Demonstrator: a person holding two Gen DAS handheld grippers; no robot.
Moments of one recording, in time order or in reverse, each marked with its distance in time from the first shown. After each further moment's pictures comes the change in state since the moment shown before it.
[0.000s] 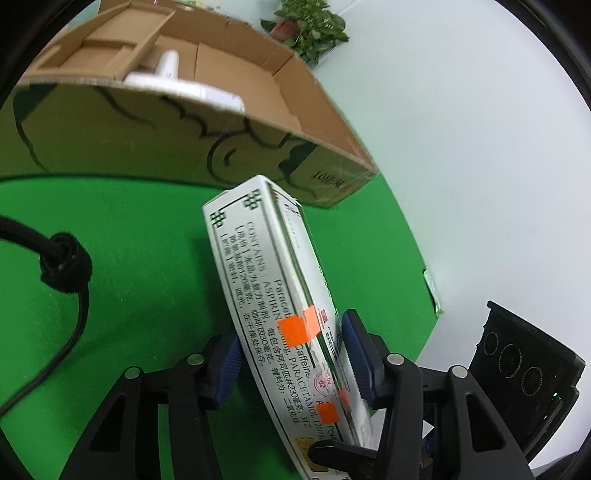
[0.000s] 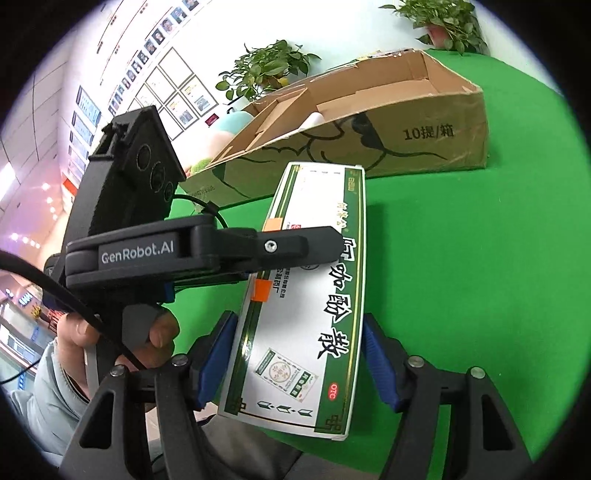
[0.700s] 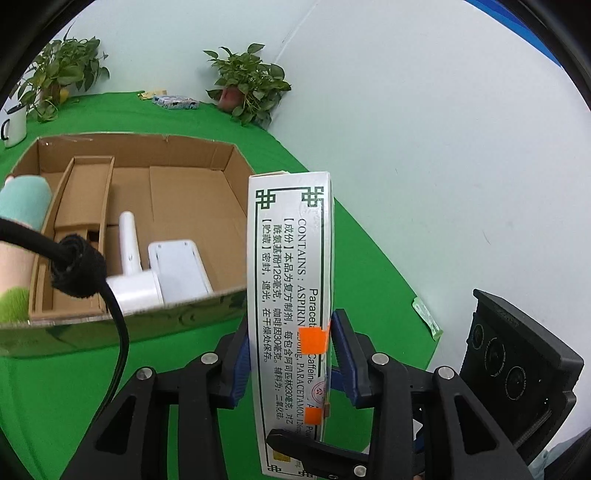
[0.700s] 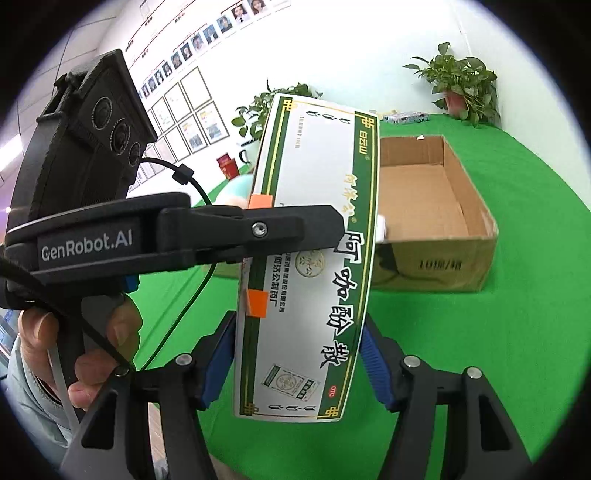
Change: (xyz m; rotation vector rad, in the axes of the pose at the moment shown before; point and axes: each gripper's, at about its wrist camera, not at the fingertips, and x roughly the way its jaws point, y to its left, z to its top) left arm -0.058 -0.077 0.089 0.261 -0.166 0.082; right arm -0.027 0.026 0.063 -0.124 -0.169 -0.062
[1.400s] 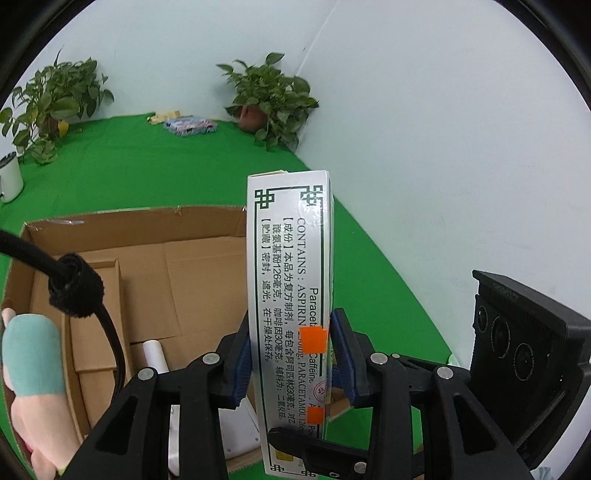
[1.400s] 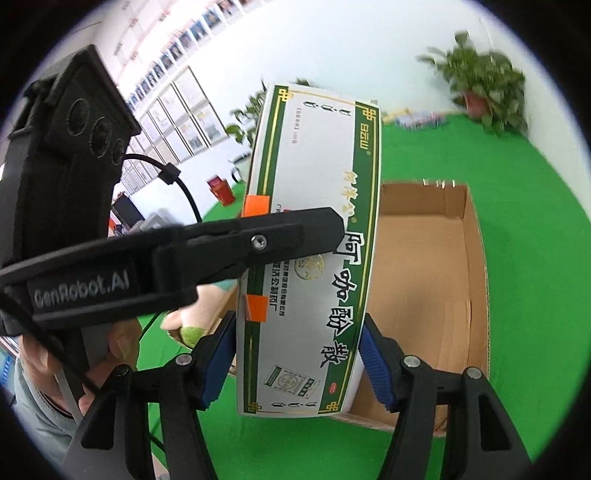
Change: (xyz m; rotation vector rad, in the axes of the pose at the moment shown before) left arm 0.040 -0.019 0.194 -0.002 0.018 0.114; right arm 0.063 -0.059 0.130 0.022 0.116 0.060
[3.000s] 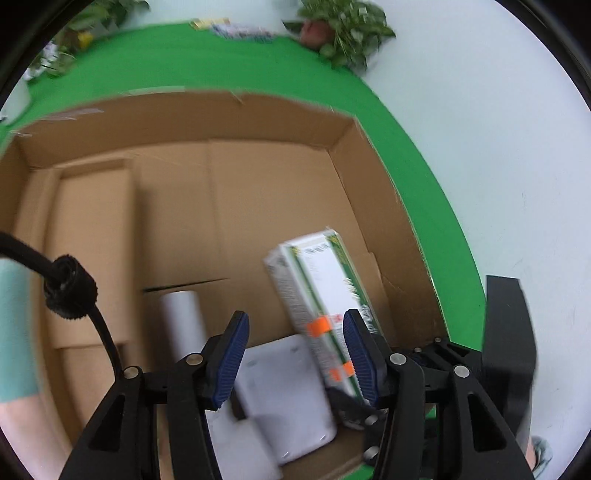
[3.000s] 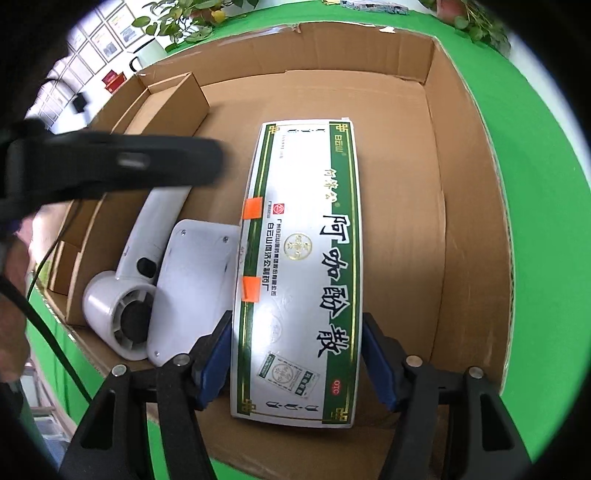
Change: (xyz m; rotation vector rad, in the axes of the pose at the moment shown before) left arm 0.094 0.098 -0.046 -0.150 0.271 0.118; right arm 0.129 -0.083 -0.038 0.050 0.427 -0.272
